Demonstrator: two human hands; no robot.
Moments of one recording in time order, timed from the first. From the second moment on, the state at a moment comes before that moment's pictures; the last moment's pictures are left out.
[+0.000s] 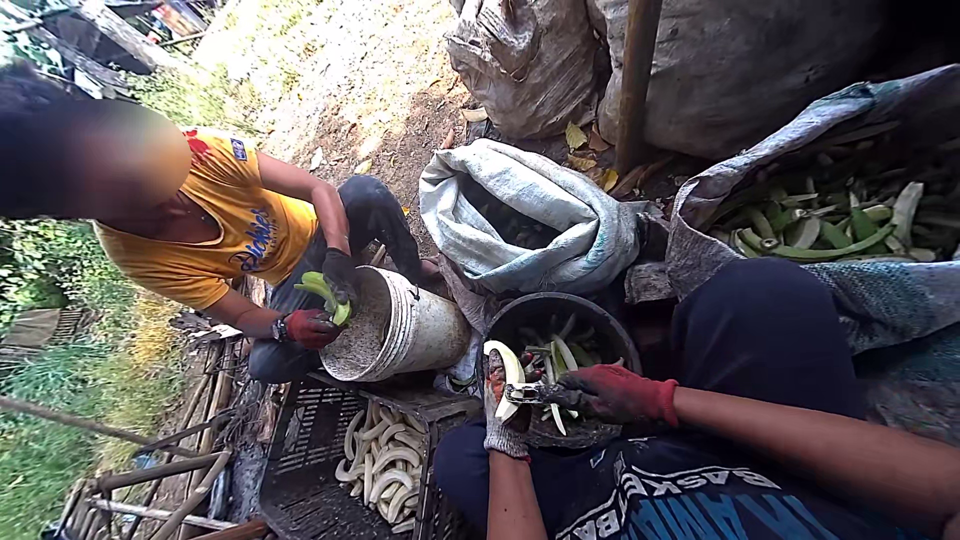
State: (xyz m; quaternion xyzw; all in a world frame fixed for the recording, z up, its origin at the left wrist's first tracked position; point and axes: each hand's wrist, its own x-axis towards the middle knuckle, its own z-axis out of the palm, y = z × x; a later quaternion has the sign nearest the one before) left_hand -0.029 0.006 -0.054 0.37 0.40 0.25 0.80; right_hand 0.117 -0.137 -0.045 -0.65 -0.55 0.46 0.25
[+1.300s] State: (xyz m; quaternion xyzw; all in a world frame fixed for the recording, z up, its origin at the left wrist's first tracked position) left_hand -0.043 0.007 -0.040 0.43 0.43 0.24 0.75; right_hand 0.126 -0.099 -0.041 -0.71 -0.60 0.36 0.11
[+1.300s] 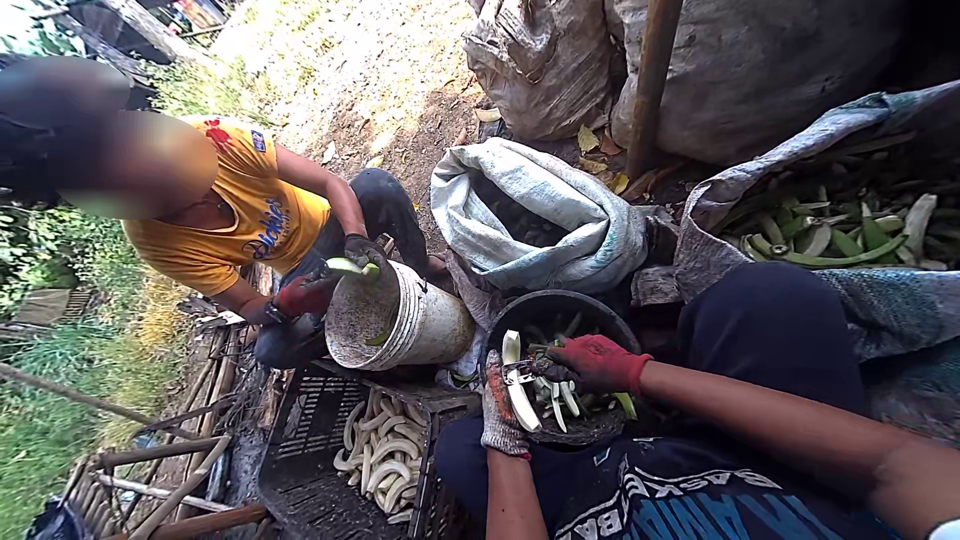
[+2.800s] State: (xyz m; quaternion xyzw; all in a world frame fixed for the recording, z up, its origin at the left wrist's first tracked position) left_hand -0.014 0.078 -0.038 0.58 0.49 0.36 0.54; right_hand 0.363 0.070 -0.069 -0.90 -0.28 0.31 0.12
